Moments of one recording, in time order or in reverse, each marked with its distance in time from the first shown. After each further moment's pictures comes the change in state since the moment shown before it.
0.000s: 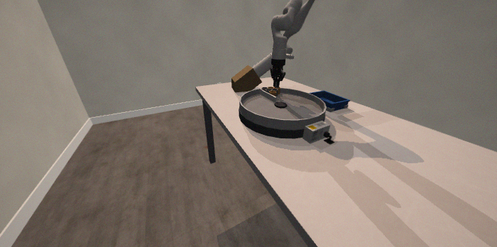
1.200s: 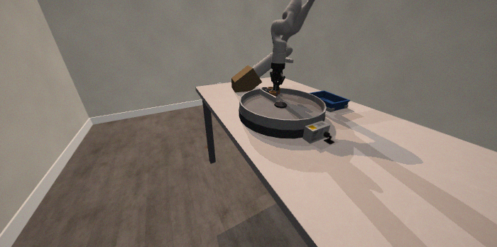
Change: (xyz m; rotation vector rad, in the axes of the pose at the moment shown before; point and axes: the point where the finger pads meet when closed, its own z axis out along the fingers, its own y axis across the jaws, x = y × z) arm 0.001 -0.001 0.020 0.002 0.002 0.000
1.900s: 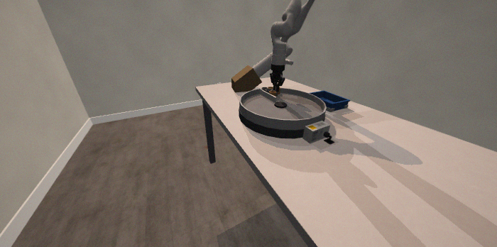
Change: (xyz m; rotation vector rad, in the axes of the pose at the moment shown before) arm 0.001 -0.001 0.008 0.002 0.002 0.000
